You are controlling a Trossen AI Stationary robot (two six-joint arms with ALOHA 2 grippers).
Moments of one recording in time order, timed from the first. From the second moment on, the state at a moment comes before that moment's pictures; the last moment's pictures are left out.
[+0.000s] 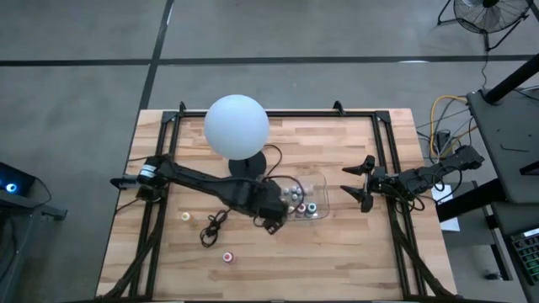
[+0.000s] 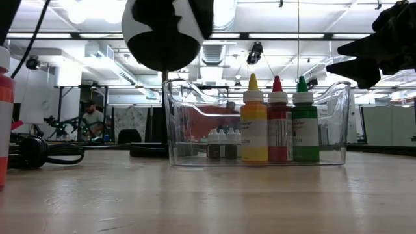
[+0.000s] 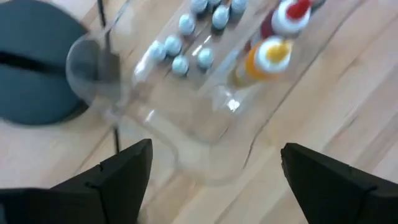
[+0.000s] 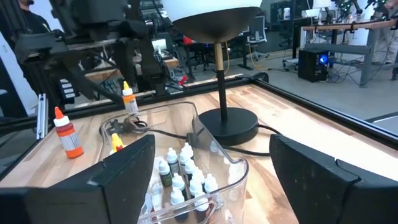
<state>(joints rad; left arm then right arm) -0.28 1.96 1.96 -1.28 -0.25 -0.97 0.42 0.11 0.01 0.07 0.63 0.19</state>
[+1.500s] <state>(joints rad) -0.56 1.28 1.05 -1.27 -0.19 -0.84 0.42 0.11 0.01 0.07 0.63 0.19</state>
